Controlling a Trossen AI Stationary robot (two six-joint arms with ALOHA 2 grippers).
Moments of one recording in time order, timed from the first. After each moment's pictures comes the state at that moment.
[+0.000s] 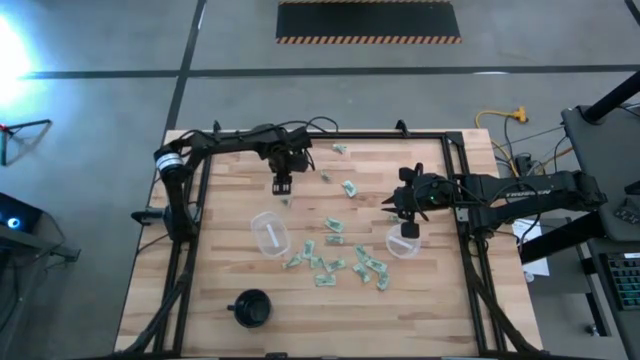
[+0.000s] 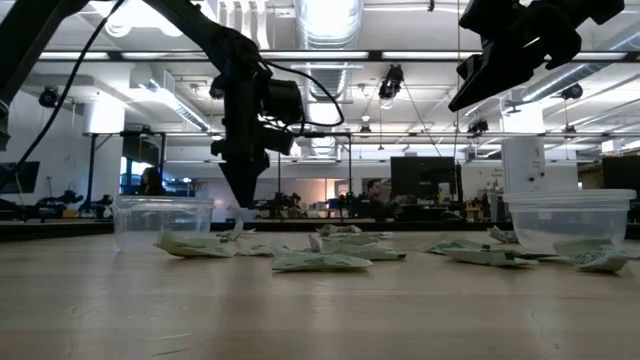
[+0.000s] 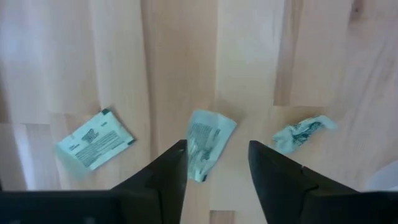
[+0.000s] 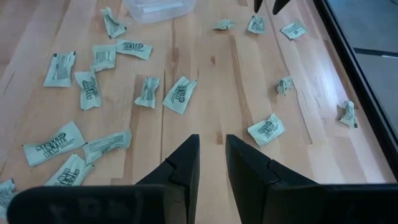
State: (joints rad) left arm 0.51 1.84 1.38 -0.94 0.00 0.48; right arm -0.02 0.96 0.70 -0.45 0.10 -0.09
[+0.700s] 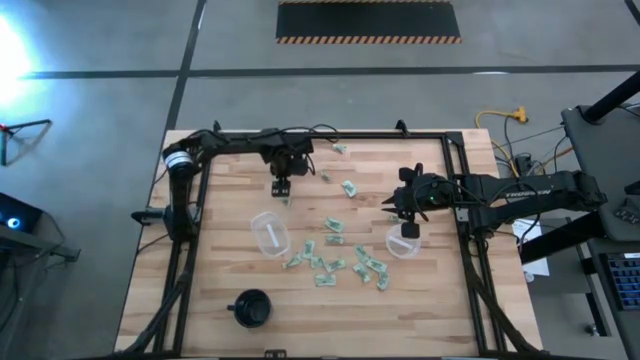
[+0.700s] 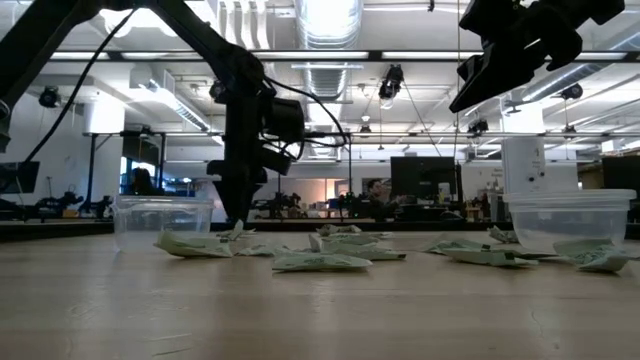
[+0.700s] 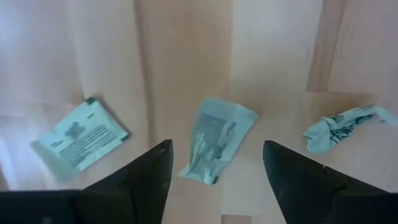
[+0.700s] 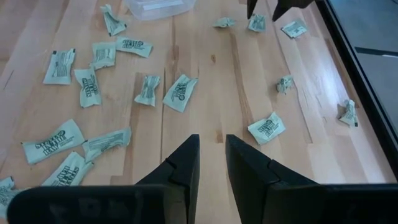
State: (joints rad) left arm 0.51 1.91 1.35 -0.92 -0.07 0.50; right arm -0.02 0.96 0.70 -0.45 0.10 -0.09
